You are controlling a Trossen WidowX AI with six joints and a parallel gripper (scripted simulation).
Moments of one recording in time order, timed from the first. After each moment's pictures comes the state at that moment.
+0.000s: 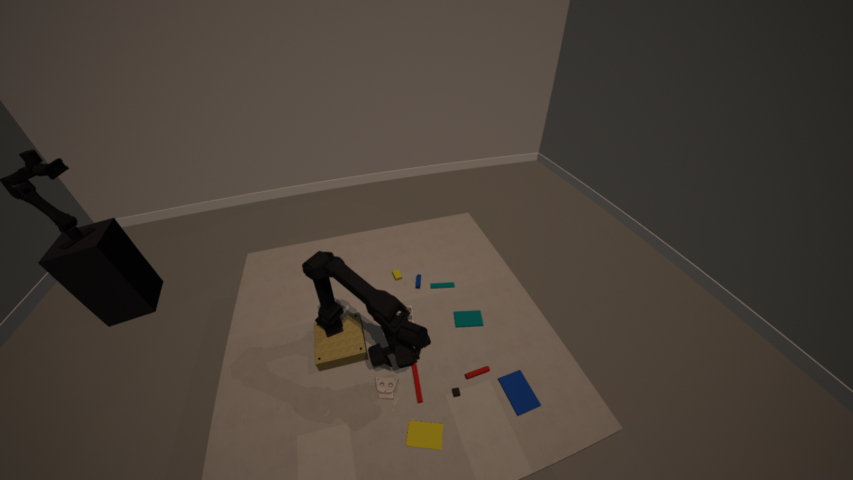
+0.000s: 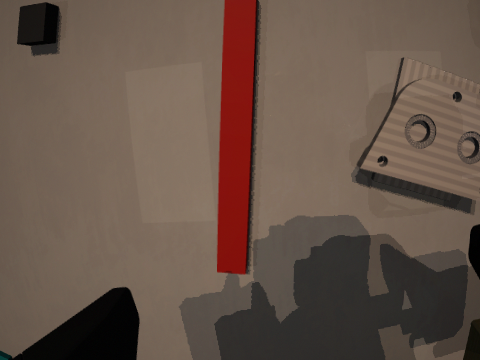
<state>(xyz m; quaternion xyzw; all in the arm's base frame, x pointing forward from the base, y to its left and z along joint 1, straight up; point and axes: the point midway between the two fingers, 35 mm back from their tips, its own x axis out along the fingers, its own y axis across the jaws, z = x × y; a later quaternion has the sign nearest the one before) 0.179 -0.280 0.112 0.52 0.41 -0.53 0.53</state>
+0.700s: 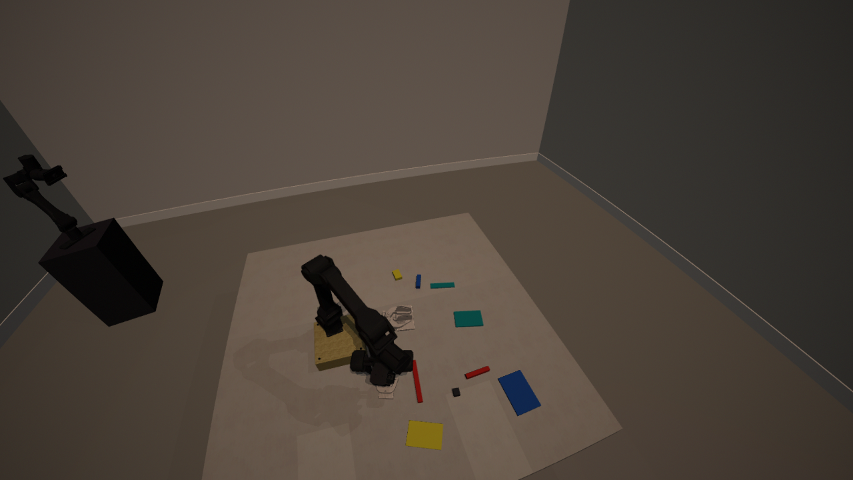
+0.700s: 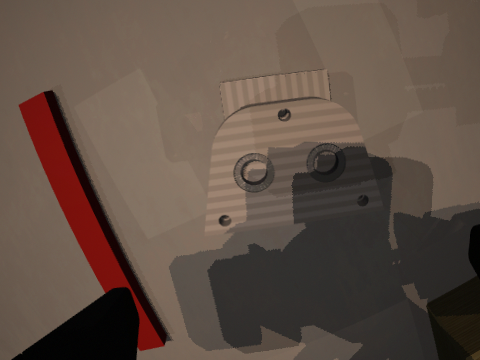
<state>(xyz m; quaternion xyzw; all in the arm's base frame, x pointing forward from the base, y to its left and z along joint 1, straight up) 0.111 -0.286 0.088 0.60 0.35 -0.61 0.38</state>
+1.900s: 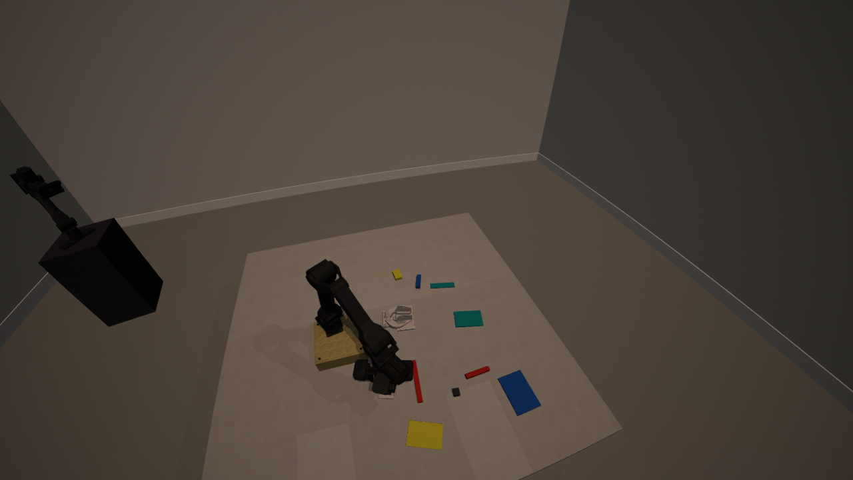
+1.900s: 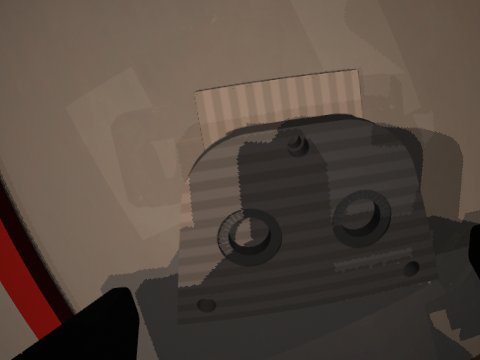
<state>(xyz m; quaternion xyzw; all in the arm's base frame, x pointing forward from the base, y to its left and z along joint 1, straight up) 0.109 -0.285 0.025 0.60 0.36 -0.61 0.37</state>
